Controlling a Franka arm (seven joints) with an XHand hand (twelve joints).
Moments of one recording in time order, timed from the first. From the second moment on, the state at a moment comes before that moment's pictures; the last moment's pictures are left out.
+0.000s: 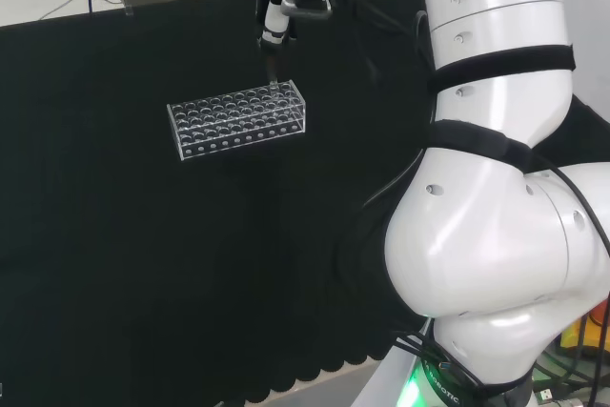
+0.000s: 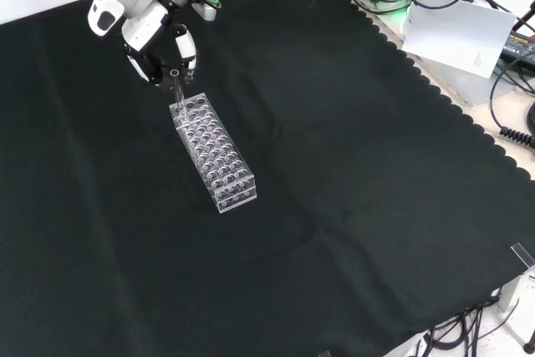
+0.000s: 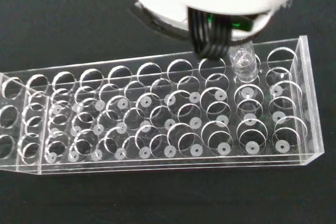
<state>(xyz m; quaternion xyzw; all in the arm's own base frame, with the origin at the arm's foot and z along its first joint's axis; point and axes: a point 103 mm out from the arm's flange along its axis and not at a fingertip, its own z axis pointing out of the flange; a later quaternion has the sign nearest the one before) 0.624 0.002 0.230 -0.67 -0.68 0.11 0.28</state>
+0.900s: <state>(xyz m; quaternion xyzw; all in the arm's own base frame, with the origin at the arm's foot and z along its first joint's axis) 0.628 -0.004 0.190 -0.68 -0.66 0.13 0.30</state>
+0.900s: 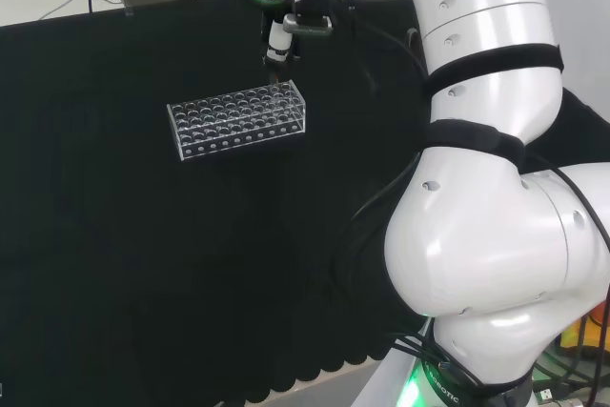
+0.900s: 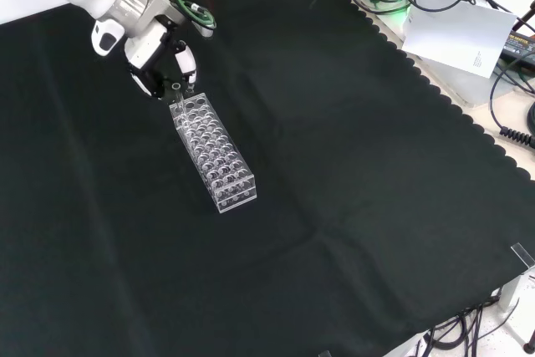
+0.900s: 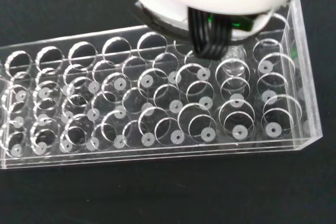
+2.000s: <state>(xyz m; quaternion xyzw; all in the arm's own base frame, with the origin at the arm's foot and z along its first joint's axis) 0.626 -0.001 0.189 -0.65 -0.67 0.12 0.35</state>
